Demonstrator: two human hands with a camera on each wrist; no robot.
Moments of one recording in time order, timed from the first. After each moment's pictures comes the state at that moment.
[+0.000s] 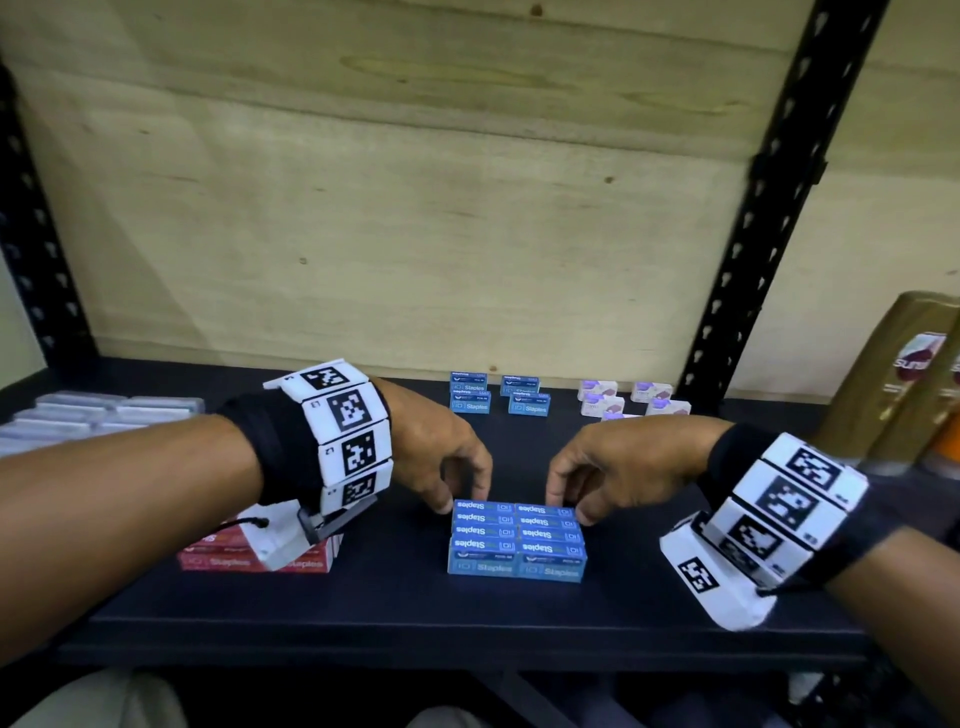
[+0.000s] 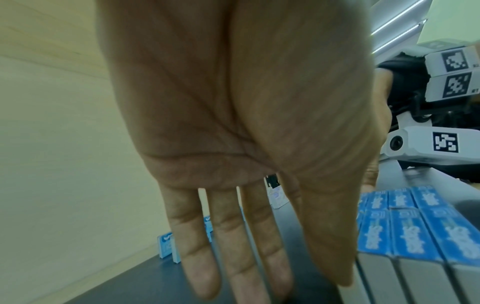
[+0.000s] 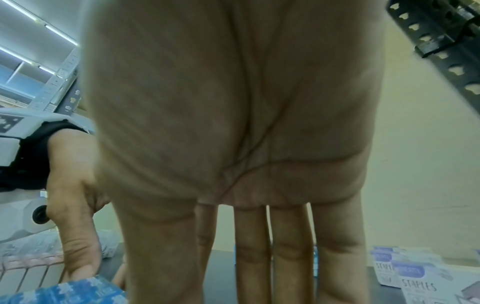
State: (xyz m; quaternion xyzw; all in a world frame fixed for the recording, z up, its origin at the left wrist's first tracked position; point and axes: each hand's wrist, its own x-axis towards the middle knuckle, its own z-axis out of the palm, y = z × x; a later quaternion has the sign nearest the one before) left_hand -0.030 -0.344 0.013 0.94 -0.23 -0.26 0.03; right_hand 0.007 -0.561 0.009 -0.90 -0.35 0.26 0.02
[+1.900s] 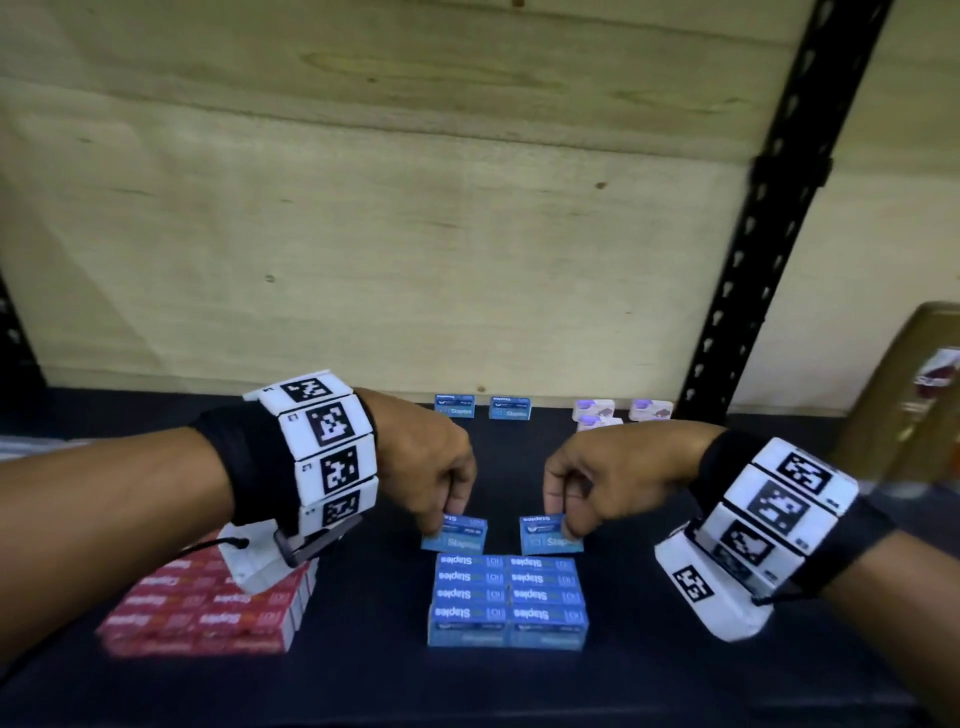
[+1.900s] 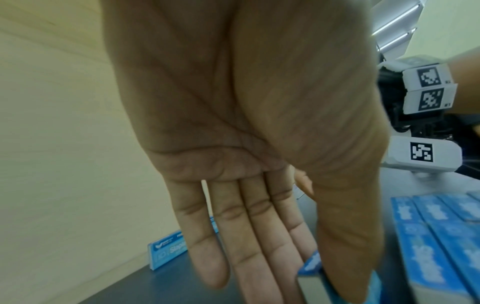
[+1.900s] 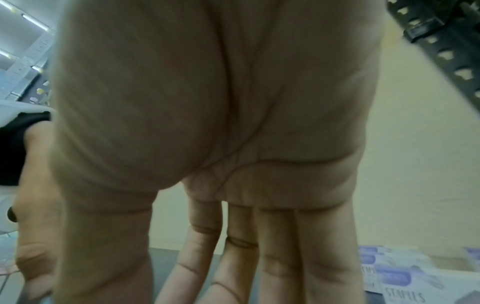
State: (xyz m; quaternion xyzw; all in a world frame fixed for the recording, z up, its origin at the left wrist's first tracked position) left_hand 0.001 -0.350 0.021 0.96 -0.20 -0.22 -0.02; right_hand 0.038 -0.554 0.013 -0.91 -0.30 0.27 0.07
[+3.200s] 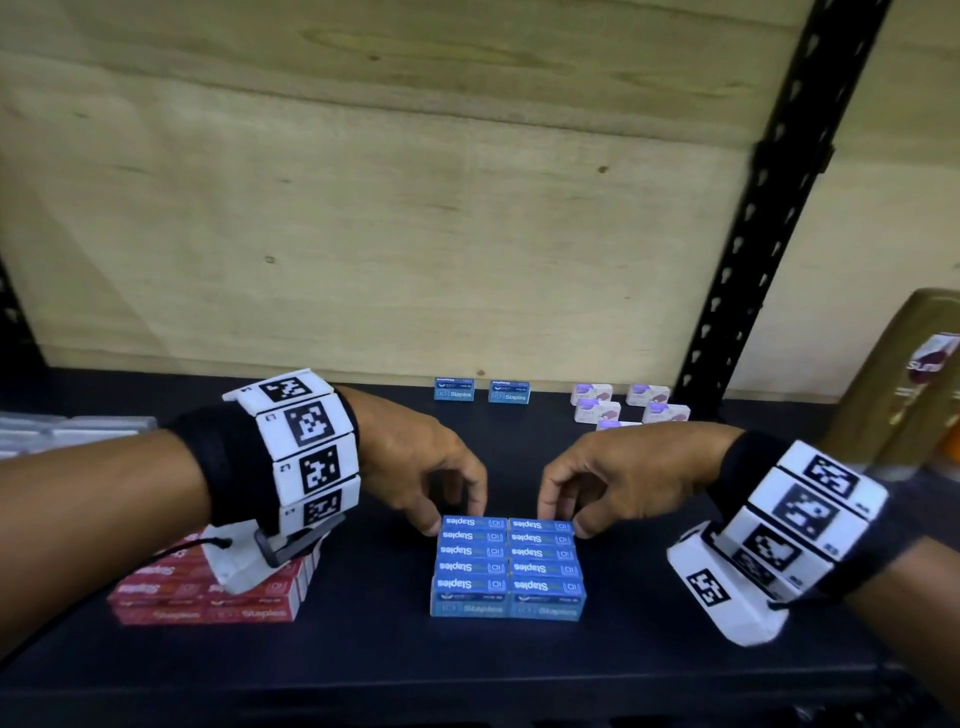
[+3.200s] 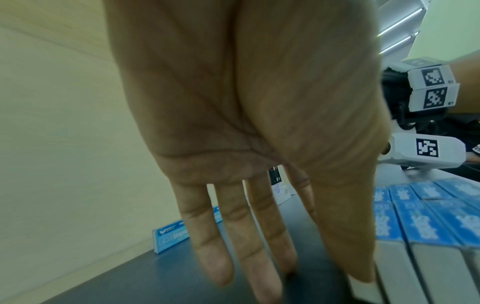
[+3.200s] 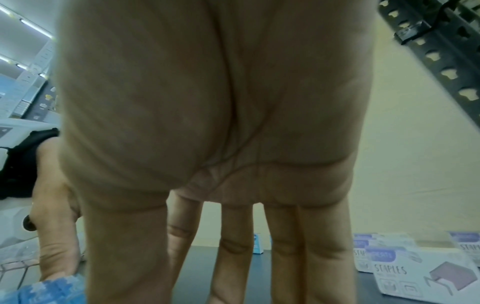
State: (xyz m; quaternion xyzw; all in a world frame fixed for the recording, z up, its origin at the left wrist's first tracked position) left_hand -0.011 -0.339 0.010 0.93 -0.24 -0.27 0.05; right_hand 0.029 -0.568 0.005 -0.88 -0.36 0.29 0.09
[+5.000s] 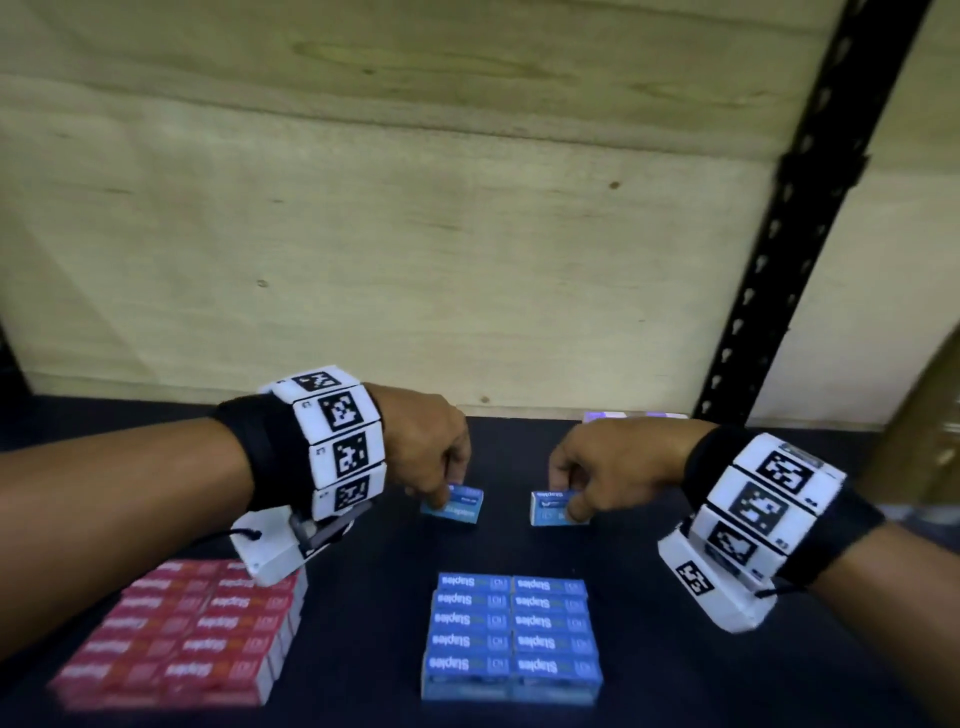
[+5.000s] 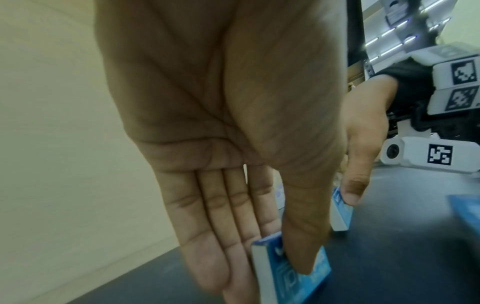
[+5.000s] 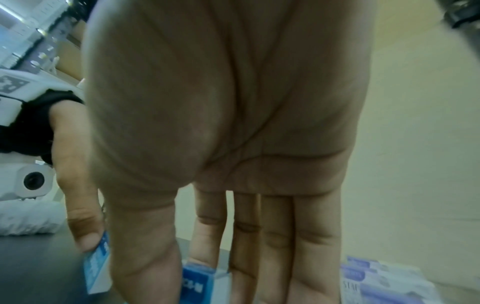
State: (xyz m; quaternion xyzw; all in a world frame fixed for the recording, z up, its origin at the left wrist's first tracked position) left_hand 0.048 -0.339 0.012 0.97 -0.13 -0.19 0.02; right_hand 0.074 -0.545 0.013 -0.94 -0.29 0.19 -0.03
